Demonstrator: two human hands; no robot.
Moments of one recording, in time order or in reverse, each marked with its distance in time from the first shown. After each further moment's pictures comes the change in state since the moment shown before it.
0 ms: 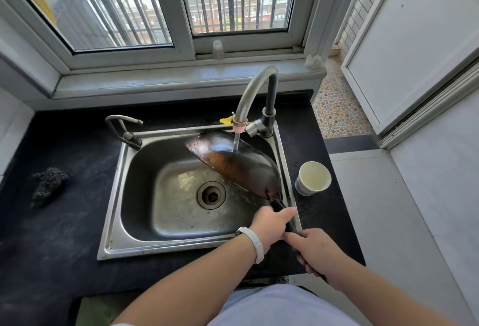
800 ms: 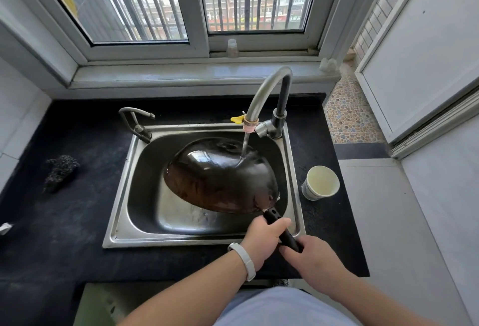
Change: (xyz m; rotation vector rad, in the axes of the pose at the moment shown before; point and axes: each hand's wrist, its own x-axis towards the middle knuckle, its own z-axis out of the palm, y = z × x) left_hand -0.013 -0.029 -0.013 -0.185 0.041 0.034; right_hand 0.003 0.010 0.008 -0.325 0.052 -0.236
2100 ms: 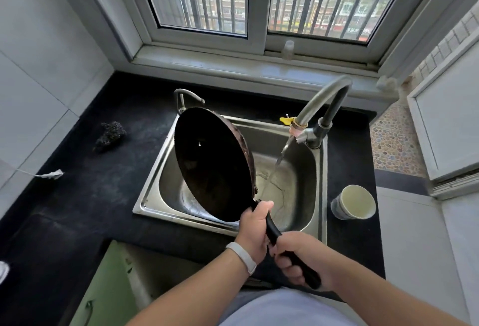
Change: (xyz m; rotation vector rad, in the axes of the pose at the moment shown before) left_hand -0.018 0.020 -0.043 -0.671 0.285 0.014; right_hand 0.015 -0.065 0.009 0.512 -0.725 0.151
